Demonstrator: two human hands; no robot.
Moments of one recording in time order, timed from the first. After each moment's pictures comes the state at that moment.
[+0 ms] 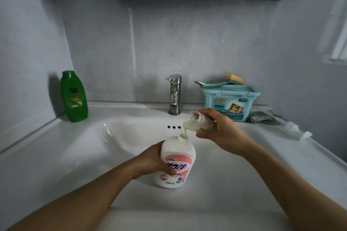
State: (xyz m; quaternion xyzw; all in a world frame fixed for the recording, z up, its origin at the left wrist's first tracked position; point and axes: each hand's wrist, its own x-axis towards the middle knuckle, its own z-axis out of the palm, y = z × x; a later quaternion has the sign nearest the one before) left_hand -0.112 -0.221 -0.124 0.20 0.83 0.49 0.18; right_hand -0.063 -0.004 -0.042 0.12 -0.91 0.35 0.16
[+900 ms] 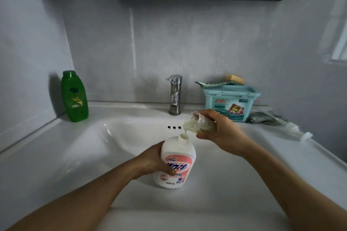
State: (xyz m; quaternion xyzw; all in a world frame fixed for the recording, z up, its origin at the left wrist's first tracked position) left_hand -0.110 -0.220 -0.120 0.20 0.83 0.49 0.18; right_hand -0.062 -0.004 -0.043 0.12 -0.92 0.35 0.16
